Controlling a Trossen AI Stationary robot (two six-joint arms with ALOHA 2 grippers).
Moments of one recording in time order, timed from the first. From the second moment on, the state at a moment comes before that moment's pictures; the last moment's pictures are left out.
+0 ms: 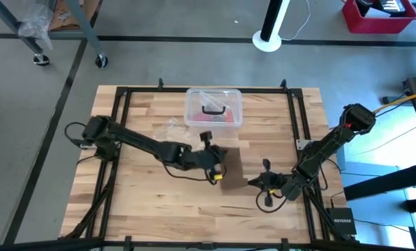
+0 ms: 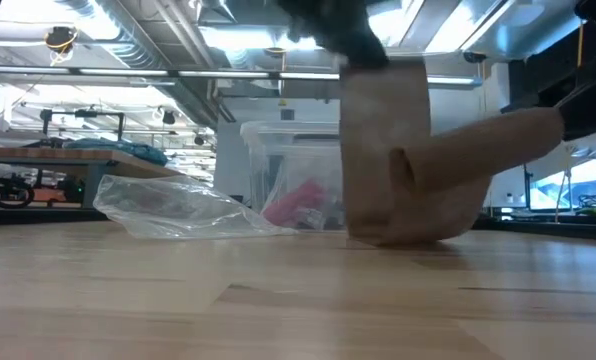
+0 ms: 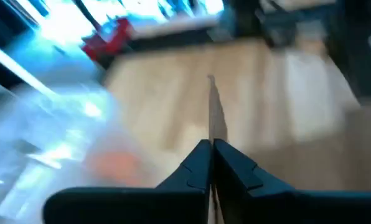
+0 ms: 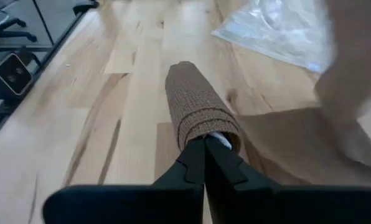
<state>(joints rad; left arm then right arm) -0.23 1.81 1.38 -0.10 -0.64 0.02 0.81 1.30 0.37 0.33 0.71 0.48</state>
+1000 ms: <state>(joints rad) -0.14 1.74 1.47 -0.32 -0.28 -0.32 1.04 1.27 0.96 -0.19 0.71 0.08</state>
